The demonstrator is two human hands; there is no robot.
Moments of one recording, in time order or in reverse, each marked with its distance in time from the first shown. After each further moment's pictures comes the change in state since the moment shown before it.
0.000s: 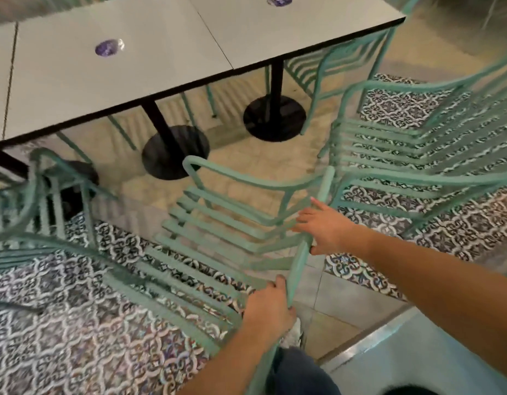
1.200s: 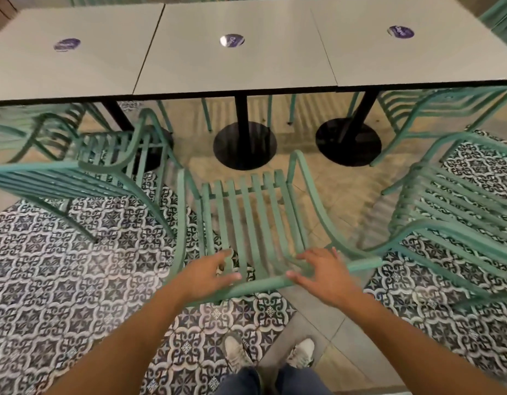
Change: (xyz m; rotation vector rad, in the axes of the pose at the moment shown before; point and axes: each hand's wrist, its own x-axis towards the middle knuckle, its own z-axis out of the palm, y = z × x) left_hand -0.075 -0.229 -0.004 -0.507 0.129 -0.195; right_hand 0.043 -0.146 -0.008 0.452 0.168 0.195
